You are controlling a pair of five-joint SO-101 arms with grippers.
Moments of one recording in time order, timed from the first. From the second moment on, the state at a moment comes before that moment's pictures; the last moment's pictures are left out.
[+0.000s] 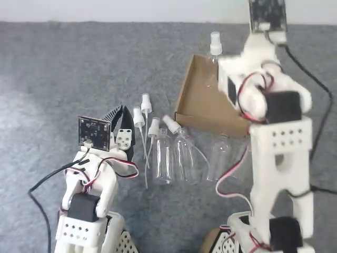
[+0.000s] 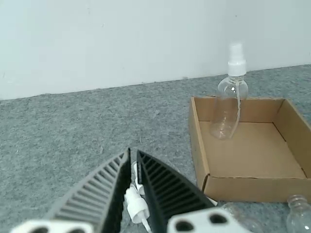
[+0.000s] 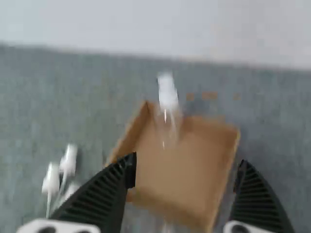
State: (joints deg) left arm 5.9 -85.9 78.2 39.5 4.9; right arm -11.8 -20.1 -11.1 78.5 -3.6
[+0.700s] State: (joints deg) left arm 5.9 -85.9 78.2 39.5 4.9; right arm -1.1 -28.4 33.1 84.6 5.7
